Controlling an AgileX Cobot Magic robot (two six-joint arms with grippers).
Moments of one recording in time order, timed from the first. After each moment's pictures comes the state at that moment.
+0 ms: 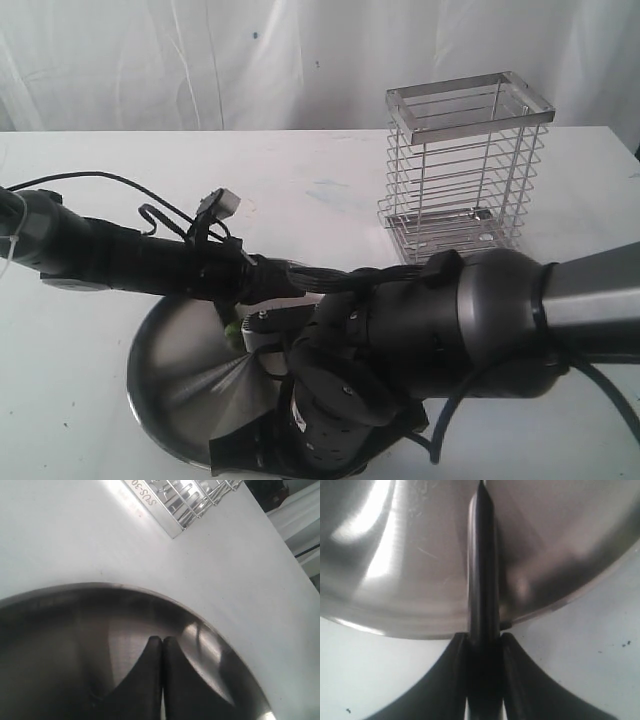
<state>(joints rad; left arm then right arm) -0.21 2.16 -1.09 -1.79 0.95 1.74 1.02 1.79 -0.97 -0.08 0.61 0.82</state>
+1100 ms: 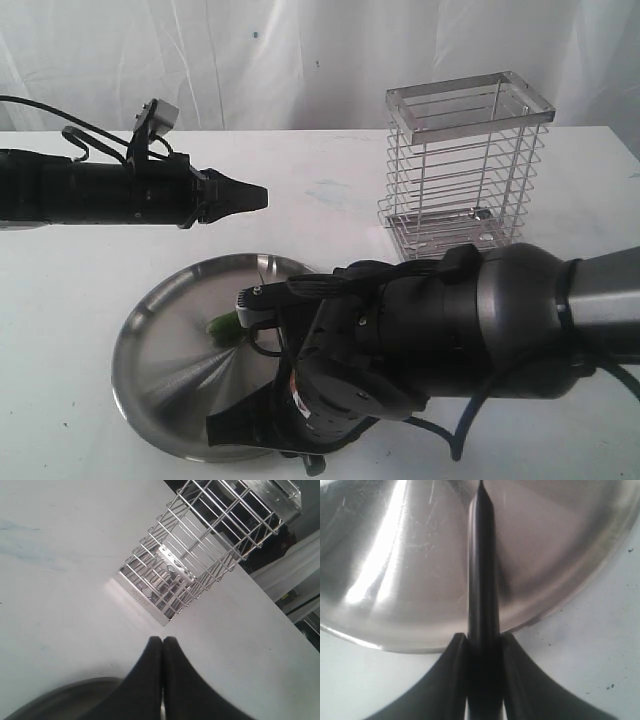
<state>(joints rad) -0.09 1.94 -1.09 -1.79 0.96 1.70 1.03 1.75 -0.96 -0.25 0.54 0.92</state>
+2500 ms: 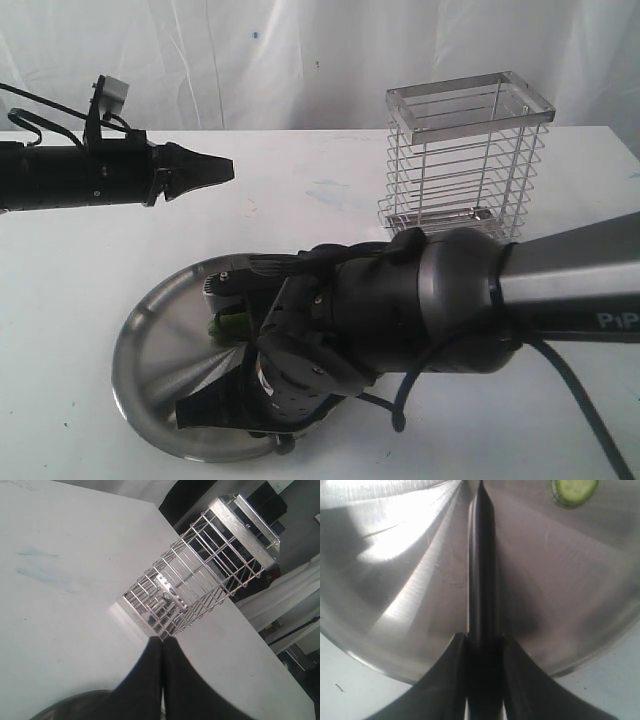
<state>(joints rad) 0.01 1.92 -1.09 -1.79 1.05 1.62 1.03 1.82 -1.07 -0.25 0.54 0.87</state>
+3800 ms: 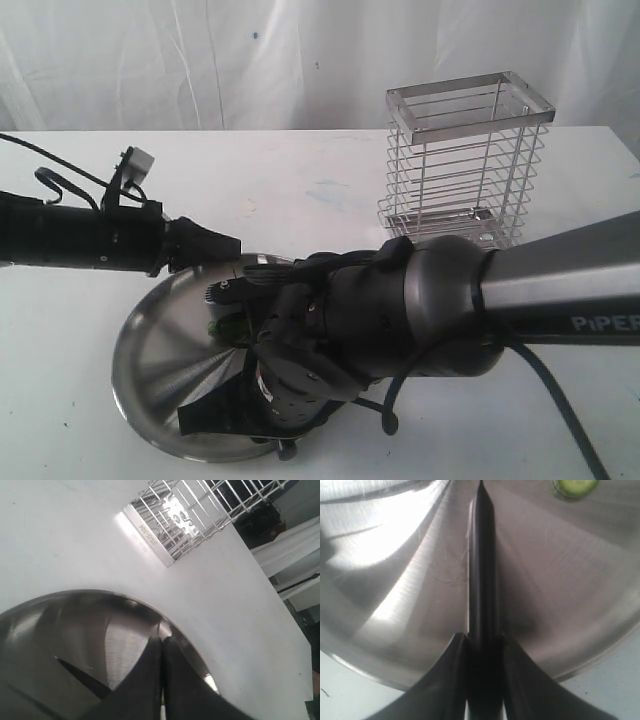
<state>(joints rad) -0.01 1.97 -0.96 -1.68 1.04 1.64 1.03 1.85 -1.07 -0.25 0.53 0.87</state>
